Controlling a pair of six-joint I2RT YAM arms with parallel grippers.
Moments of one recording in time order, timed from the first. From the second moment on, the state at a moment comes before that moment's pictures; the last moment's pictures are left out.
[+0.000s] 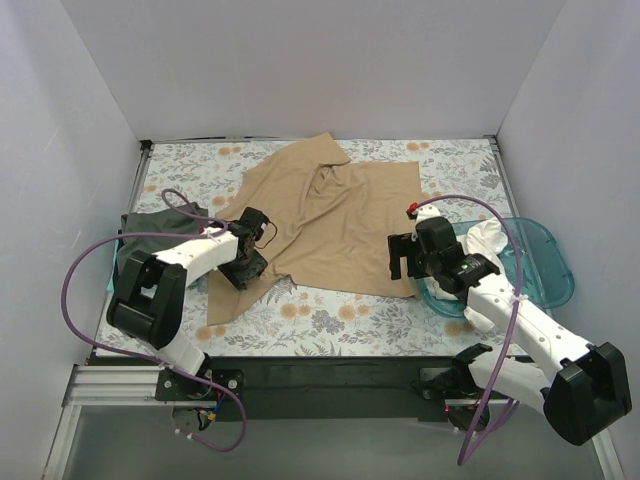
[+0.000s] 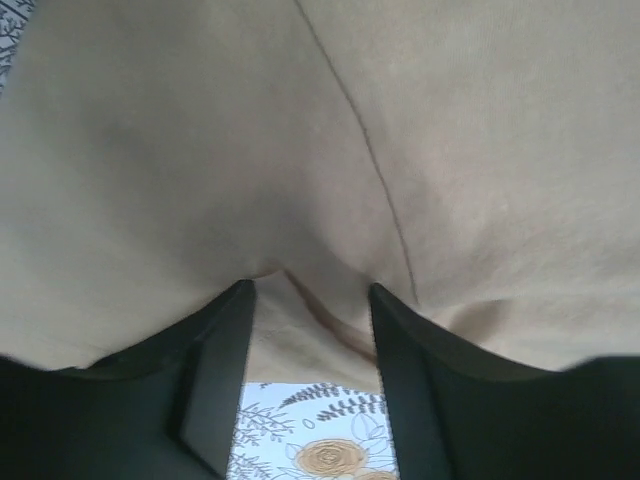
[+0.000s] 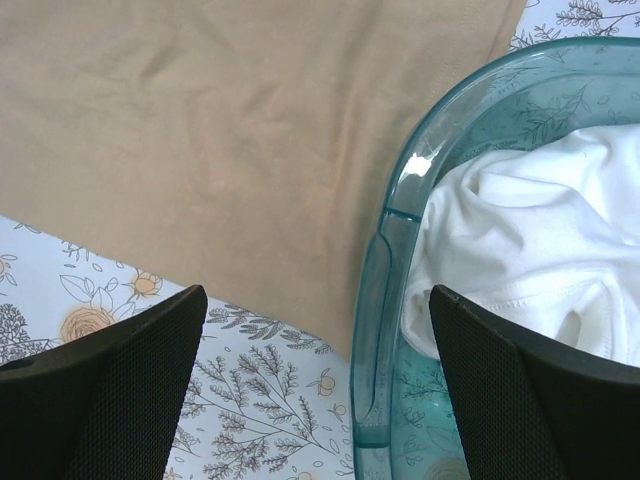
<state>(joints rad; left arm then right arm) -0.41 1.60 0.93 -0.73 -0.30 -1.20 0.52 1.05 0.72 -0.46 0.14 0.24</state>
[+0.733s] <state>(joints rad) -0.56 1.56 1.02 -1.03 -0.34 -1.28 0.52 1.00 0.69 -0.47 0.20 0.23</state>
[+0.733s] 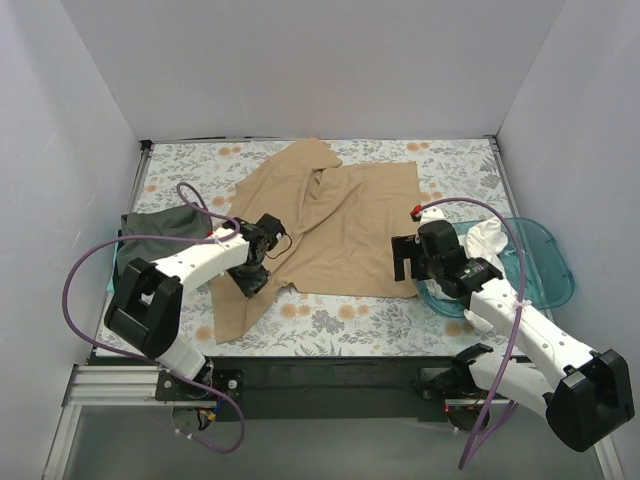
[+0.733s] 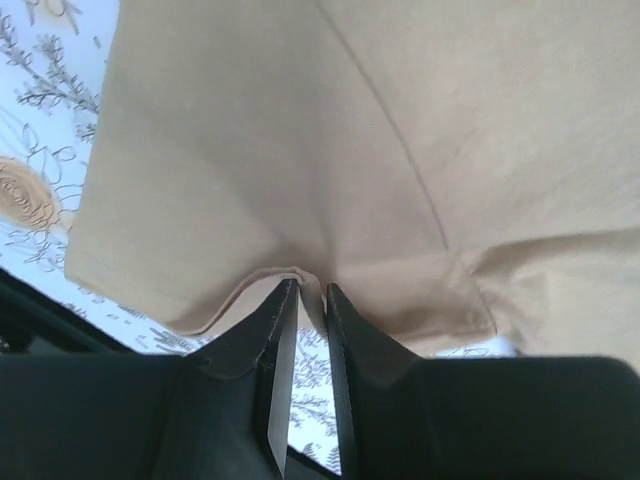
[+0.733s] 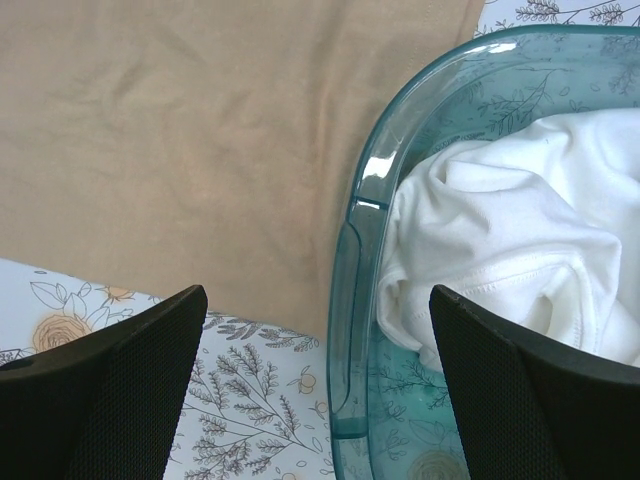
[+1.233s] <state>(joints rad) -0.65 1.55 1.02 -1.05 -0.30 -1.29 0.52 1.00 0.67 -0.47 0.20 0.23</state>
